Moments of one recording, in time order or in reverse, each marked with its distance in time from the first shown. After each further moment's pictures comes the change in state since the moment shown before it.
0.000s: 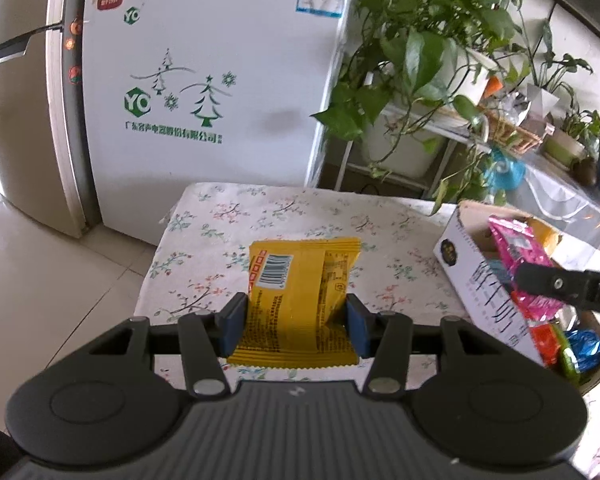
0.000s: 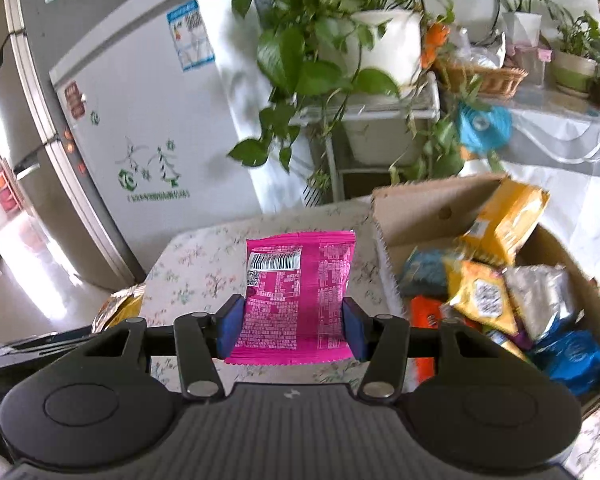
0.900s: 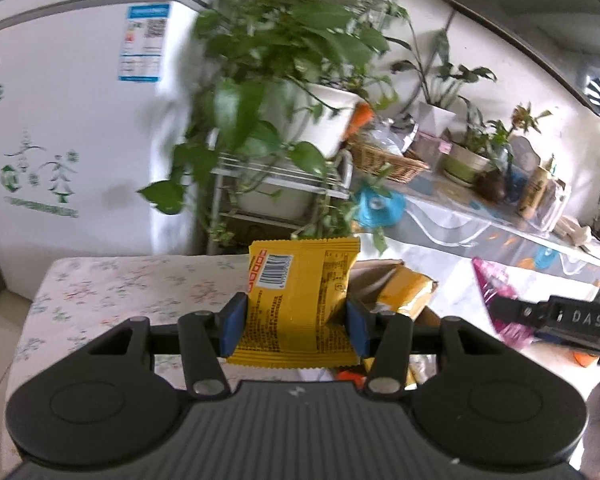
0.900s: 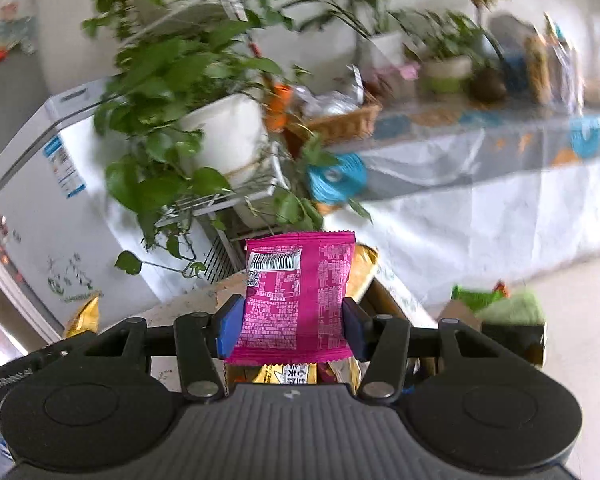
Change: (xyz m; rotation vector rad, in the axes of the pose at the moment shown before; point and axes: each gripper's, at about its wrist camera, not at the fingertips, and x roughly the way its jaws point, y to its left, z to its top) left arm 0.002 -0.142 0.059 0.099 -0.069 -0.234; right arm -0.057 -0.129 0.035 0.293 -0.098 -0.148
